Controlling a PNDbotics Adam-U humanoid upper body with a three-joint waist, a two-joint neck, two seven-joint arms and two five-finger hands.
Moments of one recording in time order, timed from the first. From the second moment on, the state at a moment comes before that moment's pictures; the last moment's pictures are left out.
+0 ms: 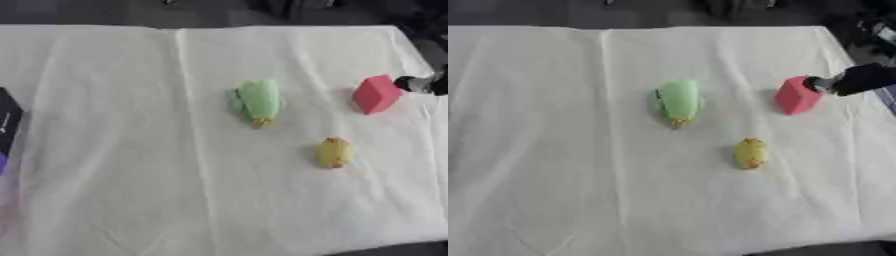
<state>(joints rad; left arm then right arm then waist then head) -0.48 0.36 0.03 -1.82 0.32 0.21 0.20 -0.17 -1.14 -0.11 -1.91 0.06 0.62 0.14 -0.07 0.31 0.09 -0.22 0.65</state>
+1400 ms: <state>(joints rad) -0.52 0.36 0.01 -1.84 0.32 0.22 0.19 -0.25 -1.12 -0.06 -1.80 0.50 0.48 0.45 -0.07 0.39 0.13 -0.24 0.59</state>
